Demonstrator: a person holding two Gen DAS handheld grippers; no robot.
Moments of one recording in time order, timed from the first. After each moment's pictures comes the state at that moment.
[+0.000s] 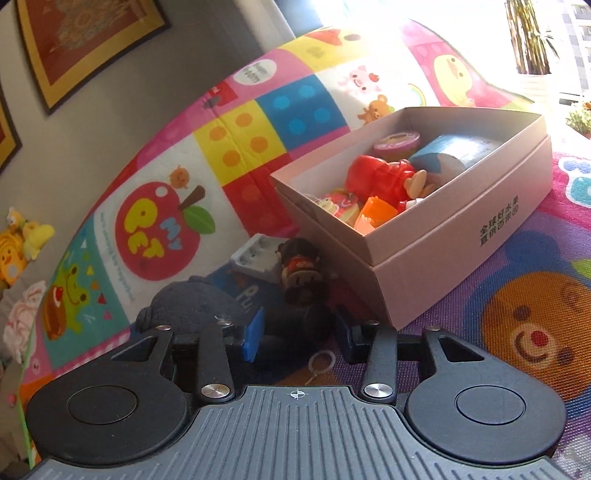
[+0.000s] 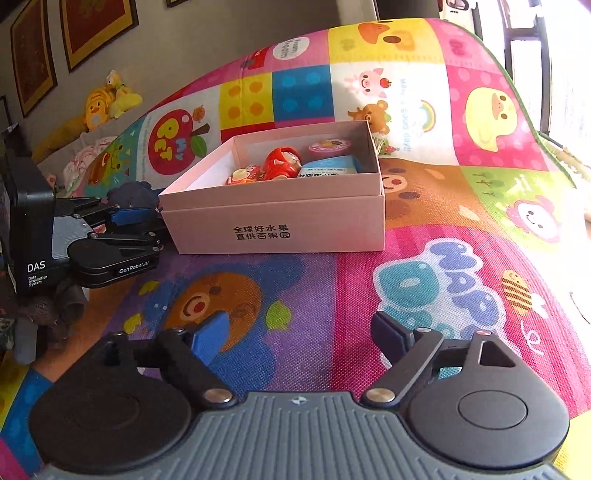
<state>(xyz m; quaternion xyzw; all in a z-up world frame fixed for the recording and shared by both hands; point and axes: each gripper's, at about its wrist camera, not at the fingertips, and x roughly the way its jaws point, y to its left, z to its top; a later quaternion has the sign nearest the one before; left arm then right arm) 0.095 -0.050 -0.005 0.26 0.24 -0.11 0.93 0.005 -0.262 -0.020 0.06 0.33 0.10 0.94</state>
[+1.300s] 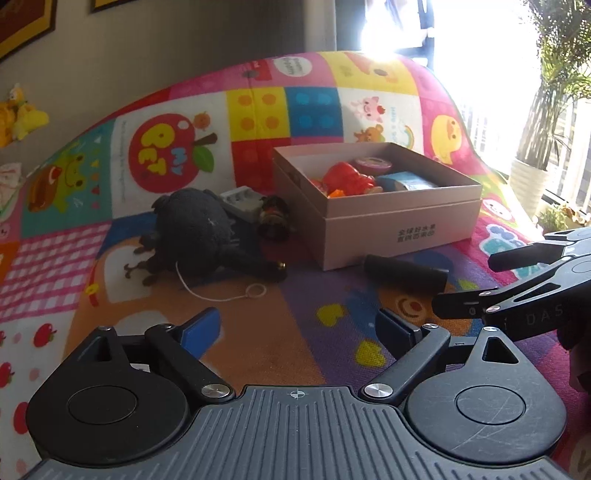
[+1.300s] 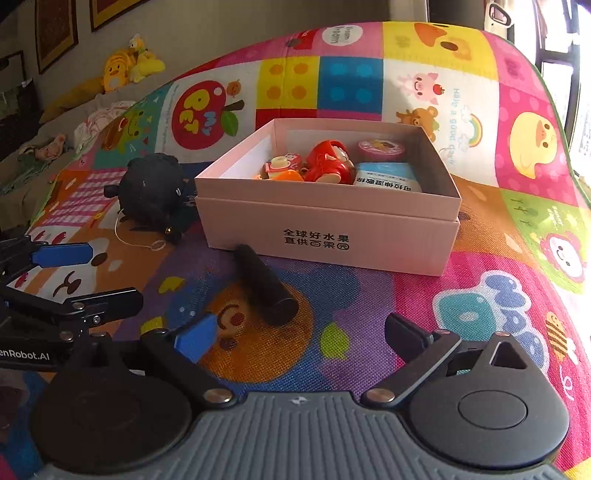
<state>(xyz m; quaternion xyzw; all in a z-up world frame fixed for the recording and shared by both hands) 0.017 -0.004 0.016 0.06 0.29 -0.15 0.94 0.035 -0.201 -0.018 -0.03 0.35 0.12 0.93</state>
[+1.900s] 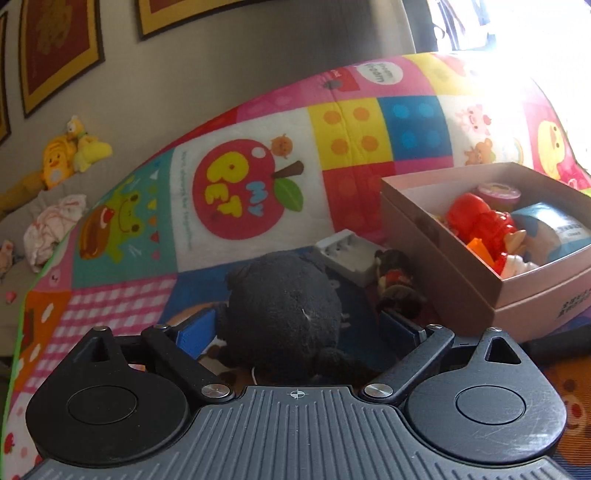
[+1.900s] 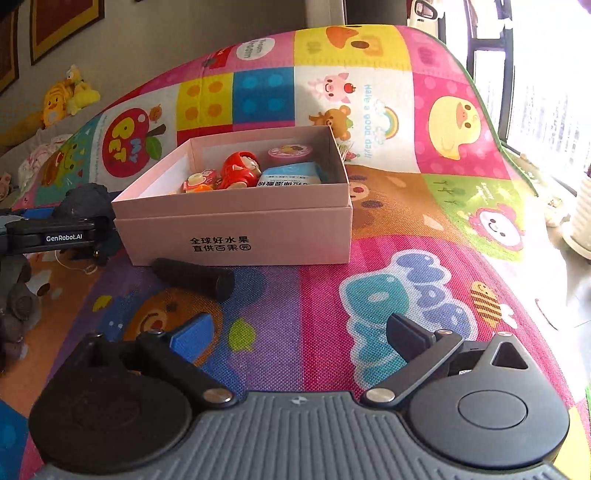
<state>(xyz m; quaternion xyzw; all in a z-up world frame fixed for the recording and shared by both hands) 0.121 0.001 0.006 0.13 0.25 0.00 0.96 0.020 -0.252 -0.022 0.04 0.33 0.02 0.94</state>
